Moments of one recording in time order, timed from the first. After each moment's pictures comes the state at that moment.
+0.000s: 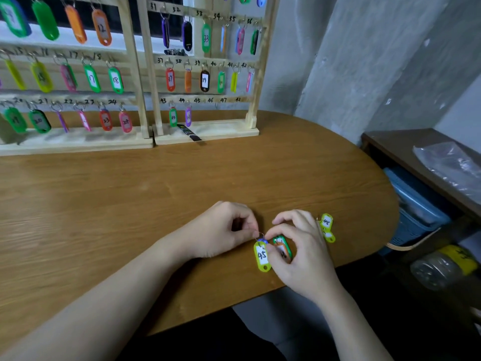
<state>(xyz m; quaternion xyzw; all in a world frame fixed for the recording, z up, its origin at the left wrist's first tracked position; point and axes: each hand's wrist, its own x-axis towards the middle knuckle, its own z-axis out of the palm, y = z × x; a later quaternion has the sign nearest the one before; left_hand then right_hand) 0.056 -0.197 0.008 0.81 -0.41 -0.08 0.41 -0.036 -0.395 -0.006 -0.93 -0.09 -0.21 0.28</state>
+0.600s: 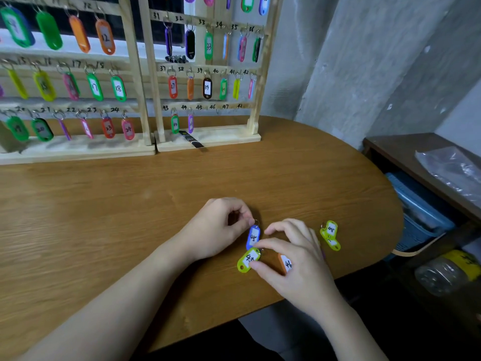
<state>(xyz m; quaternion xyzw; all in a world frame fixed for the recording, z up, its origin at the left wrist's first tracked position) 0.066 -0.189 0.010 0.84 -0.33 0.01 0.43 -0.034 -0.383 -0.010 -0.93 -0.14 -0.22 0.25</state>
